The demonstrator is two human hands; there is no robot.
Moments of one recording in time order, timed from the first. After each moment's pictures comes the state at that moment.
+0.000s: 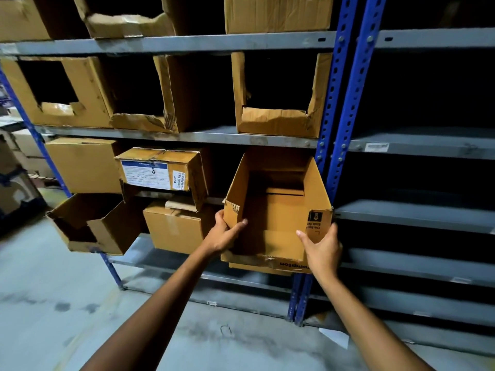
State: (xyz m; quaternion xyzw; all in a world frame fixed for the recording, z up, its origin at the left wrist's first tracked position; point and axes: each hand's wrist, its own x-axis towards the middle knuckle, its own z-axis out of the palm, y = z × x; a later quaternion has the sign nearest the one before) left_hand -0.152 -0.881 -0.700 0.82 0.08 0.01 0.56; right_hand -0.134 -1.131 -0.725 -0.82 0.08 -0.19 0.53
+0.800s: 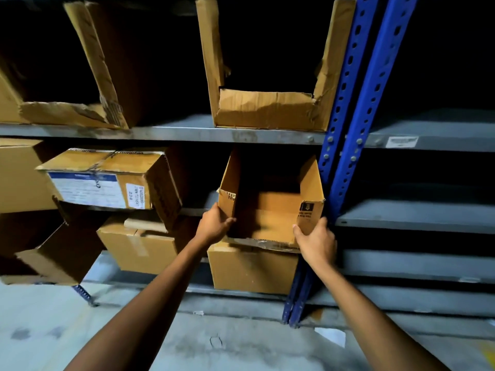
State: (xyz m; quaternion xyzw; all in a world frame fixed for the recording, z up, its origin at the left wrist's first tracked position) left_hand 0.046 -0.851 -0.741 0.91 0.10 0.06 0.39; right_hand 0.034 -1.100 -0.752 -0.91 0.16 -0.12 0.36
